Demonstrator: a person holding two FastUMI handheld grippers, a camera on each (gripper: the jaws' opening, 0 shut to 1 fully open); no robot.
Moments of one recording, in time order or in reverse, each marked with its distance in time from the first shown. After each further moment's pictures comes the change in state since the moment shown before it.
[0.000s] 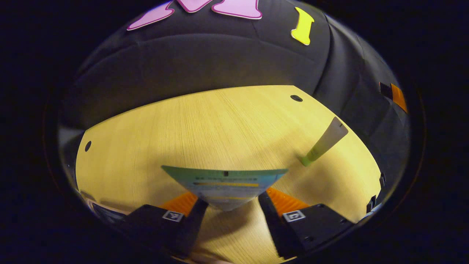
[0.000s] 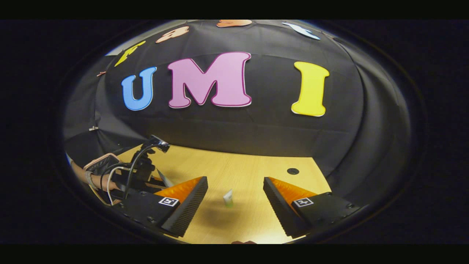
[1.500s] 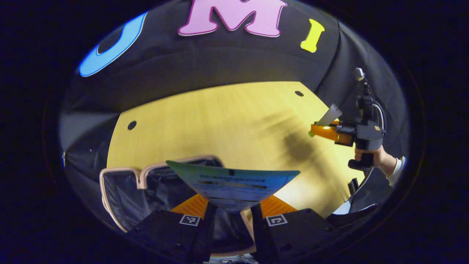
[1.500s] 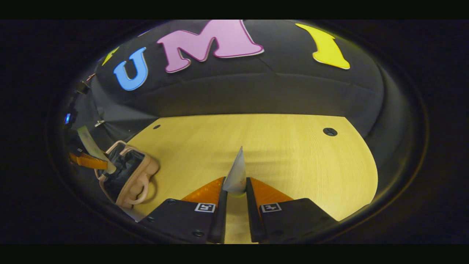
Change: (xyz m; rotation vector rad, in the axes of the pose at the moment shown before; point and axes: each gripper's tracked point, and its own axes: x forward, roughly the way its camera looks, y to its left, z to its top) left arm -0.218 0.085 -0.069 -0.099 0.229 0.054; right arm 0.029 0.064 -0.089 0.108 0.281 0.155
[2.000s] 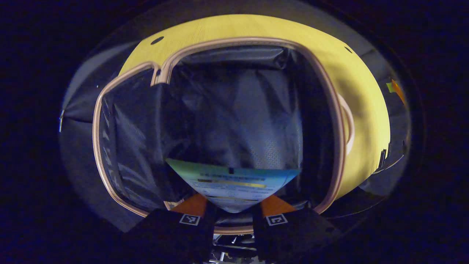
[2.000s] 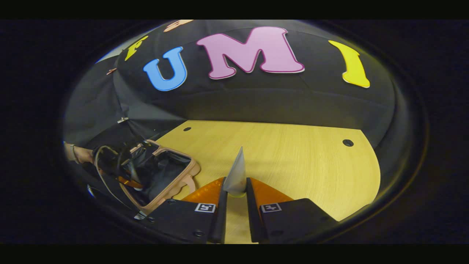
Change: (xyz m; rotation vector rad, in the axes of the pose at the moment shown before) left arm 0.040 0.092 -0.185 -0.174 0.522 0.095; right arm -0.048 0.101 0.008 -0.064 -0.024 0.104
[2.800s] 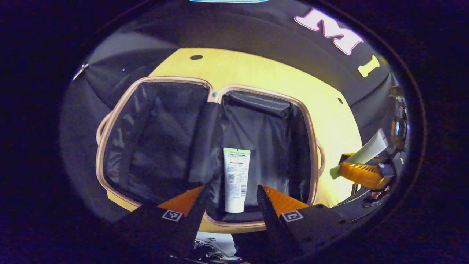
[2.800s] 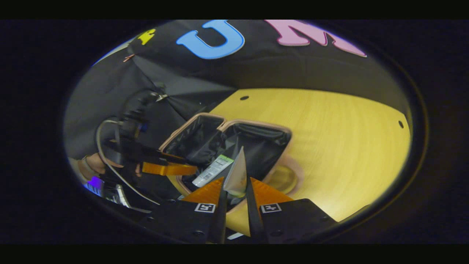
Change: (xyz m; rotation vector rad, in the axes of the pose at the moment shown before) left arm -0.077 0.055 0.005 -0.208 -0.434 -0.183; right arm 0.052 0.235 -0.092 0.099 0.418 0.275
